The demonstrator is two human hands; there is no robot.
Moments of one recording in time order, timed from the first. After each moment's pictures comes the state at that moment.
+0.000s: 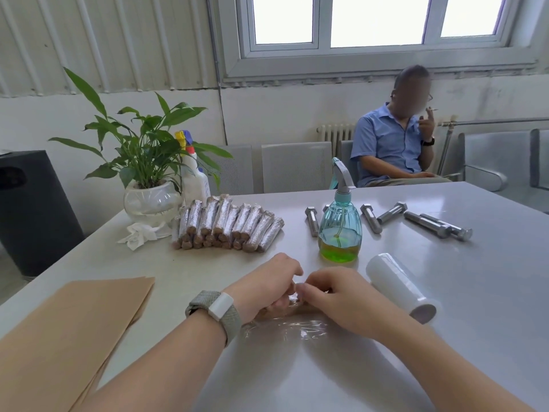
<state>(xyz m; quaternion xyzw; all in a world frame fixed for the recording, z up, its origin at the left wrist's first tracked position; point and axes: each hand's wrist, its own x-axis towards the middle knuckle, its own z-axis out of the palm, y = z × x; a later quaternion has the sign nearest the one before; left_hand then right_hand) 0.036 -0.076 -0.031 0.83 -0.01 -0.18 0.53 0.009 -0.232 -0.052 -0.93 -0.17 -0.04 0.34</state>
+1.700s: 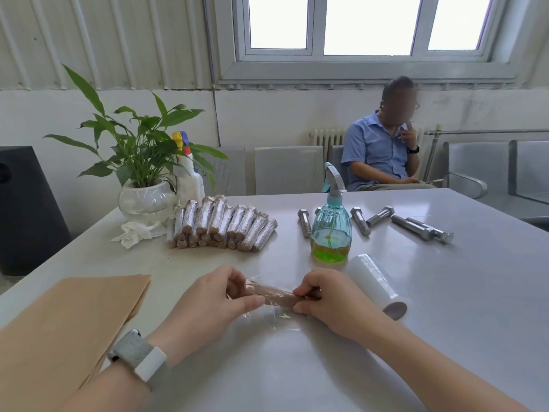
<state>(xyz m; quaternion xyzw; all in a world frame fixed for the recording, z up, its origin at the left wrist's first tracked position) -0.001 0.007 -0.055 0.90 -0.11 0.07 0.42 -0.005 -0.228 -0.051 -0.94 -0.14 -0.06 0.31</state>
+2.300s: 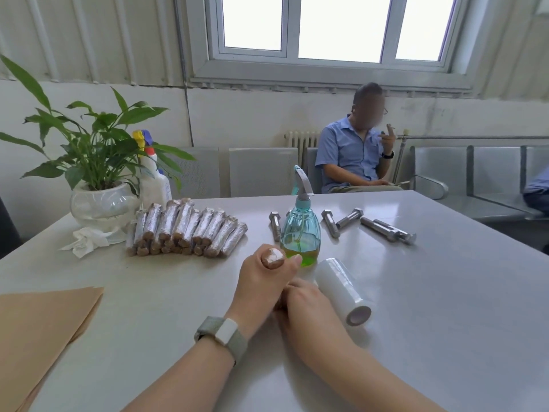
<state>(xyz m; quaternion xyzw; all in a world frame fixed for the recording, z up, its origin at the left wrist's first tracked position) 0.042 -0.128 -0.065 0.69 -0.15 0.11 0.70 -0.017 -0.227 -0.057 -0.97 -0.13 -0.12 0.19</state>
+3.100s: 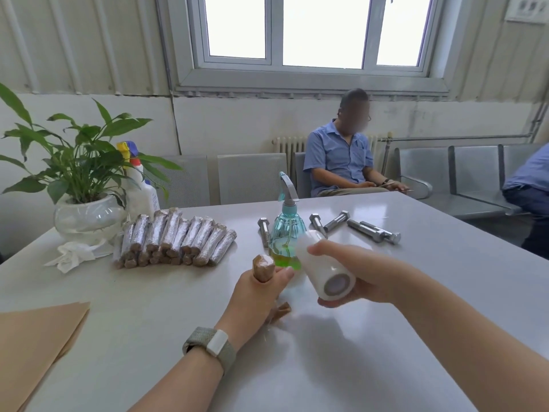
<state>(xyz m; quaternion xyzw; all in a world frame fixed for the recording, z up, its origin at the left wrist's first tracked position) 0.039 -0.132 -0.068 0.70 -0.11 -0.05 0.71 -0.002 -0.311 0.016 -0.75 0.13 0.14 0.64</state>
